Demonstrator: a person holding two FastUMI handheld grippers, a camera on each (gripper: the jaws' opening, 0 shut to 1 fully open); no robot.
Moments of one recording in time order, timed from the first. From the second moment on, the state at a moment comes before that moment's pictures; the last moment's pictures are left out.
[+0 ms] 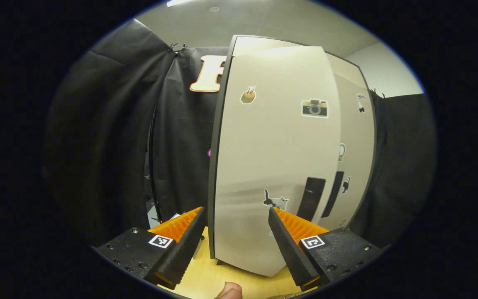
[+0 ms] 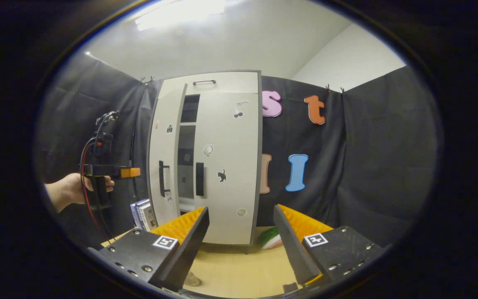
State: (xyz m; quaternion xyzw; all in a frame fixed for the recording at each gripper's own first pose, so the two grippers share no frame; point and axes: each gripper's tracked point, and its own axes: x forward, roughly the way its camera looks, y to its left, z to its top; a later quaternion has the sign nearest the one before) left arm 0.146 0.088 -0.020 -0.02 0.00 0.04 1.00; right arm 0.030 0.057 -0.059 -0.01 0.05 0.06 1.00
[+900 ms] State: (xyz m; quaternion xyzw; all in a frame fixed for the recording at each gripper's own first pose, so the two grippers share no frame) left arm 0.061 0.048 -0.024 0.01 0.01 0.01 1.00; right arm -0.010 0.065 -0.056 -0.01 0.04 0.09 1.00
